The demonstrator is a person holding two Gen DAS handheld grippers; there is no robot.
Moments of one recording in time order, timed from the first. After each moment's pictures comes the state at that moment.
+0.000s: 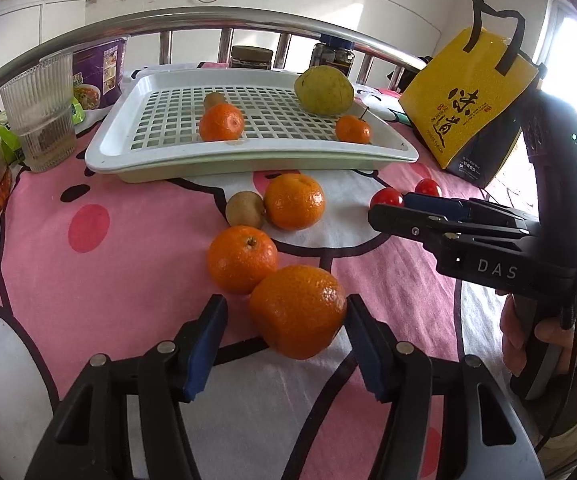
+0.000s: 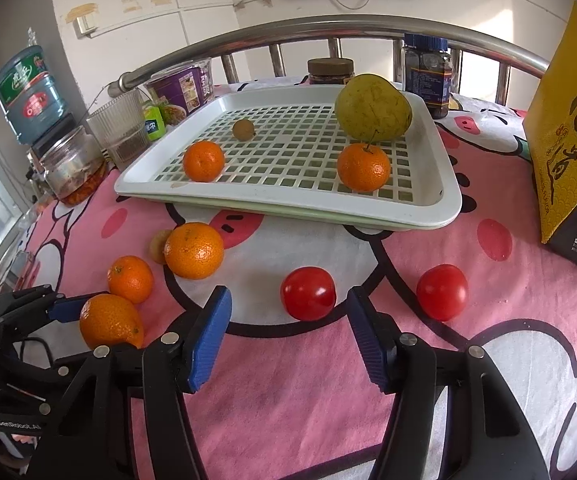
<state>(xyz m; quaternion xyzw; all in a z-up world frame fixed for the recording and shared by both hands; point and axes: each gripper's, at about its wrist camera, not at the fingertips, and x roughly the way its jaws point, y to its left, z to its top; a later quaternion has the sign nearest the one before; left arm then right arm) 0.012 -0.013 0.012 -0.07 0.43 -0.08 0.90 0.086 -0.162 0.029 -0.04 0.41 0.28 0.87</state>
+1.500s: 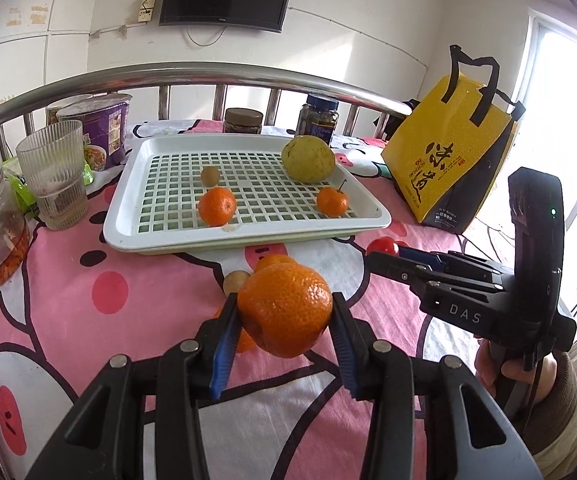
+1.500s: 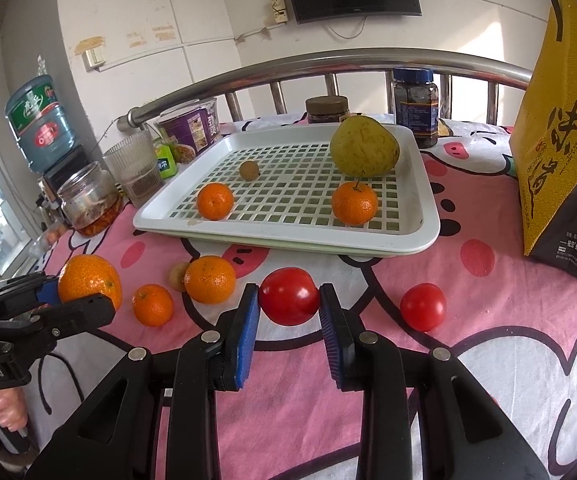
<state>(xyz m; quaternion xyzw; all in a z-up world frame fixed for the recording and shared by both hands) 0.007 -0.006 0.064 -0.08 0.36 -0.09 0.93 0.074 -0.177 0.051 -0.01 0.36 0.29 0.89</state>
